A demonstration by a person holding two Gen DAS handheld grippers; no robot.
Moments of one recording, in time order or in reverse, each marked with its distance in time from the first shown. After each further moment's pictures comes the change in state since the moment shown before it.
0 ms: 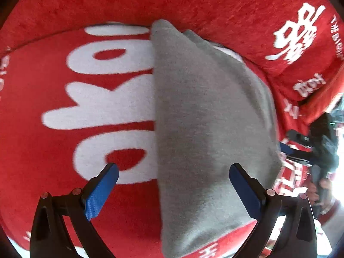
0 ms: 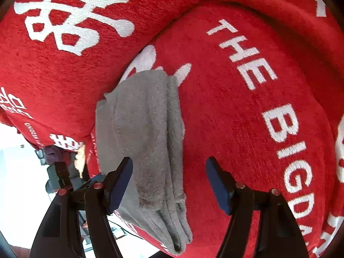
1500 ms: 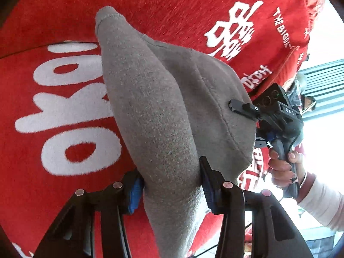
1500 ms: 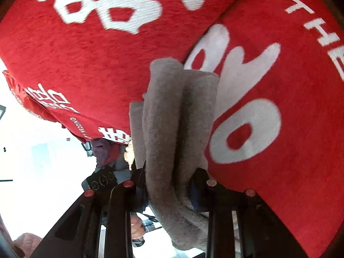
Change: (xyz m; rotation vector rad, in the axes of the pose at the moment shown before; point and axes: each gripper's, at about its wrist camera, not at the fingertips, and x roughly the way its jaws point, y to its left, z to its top) left arm -0.039 -0.023 -0.032 0.140 -0.090 -0.264; right arm 0.036 0.057 0.002 0.002 0.066 0.361
